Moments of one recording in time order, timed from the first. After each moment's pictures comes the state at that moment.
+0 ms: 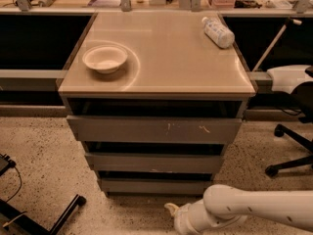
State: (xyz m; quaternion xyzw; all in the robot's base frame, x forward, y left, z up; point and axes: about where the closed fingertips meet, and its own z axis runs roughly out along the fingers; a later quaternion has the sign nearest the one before) arm 0.331 -0.028 0.431 -0.59 0.72 0.31 0.19
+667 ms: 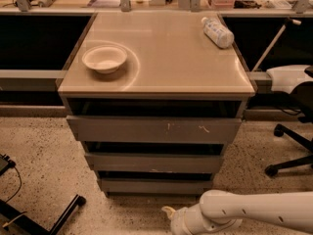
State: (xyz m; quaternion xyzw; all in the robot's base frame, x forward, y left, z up) arm 0.331 -0.012 0.399 -0.57 0.73 0.32 0.20
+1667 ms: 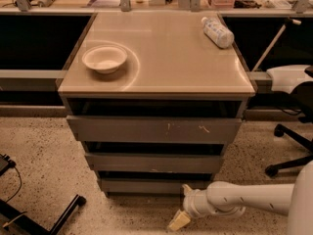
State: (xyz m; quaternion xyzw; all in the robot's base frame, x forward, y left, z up) arm 0.450 -0.085 0.323 -0.50 0.80 0.20 0.25
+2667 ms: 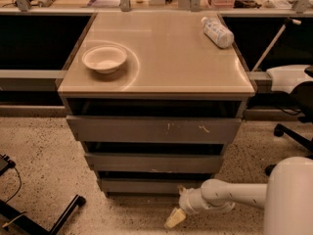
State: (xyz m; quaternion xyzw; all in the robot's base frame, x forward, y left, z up) arm 0.476 -0.074 0.262 -0.50 0.80 0.23 0.25
